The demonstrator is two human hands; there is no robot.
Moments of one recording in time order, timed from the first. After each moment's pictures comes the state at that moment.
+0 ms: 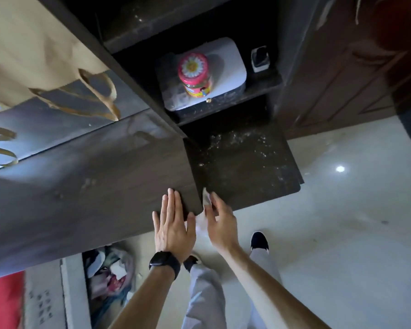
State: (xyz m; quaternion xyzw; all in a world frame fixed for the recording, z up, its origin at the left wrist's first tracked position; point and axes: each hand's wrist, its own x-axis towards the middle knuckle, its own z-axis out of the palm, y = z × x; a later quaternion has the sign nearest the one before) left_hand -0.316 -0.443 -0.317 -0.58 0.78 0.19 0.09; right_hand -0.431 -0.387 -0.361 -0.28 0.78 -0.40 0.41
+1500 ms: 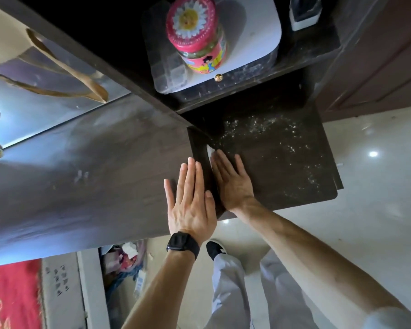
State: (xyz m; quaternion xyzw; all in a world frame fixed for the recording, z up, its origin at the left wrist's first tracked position) left_hand -0.373 -0.480 -0.349 -0.54 0.84 0.08 0.03; right_hand -0.490 -0.480 -0.460 -0.70 0.68 0.06 0.20
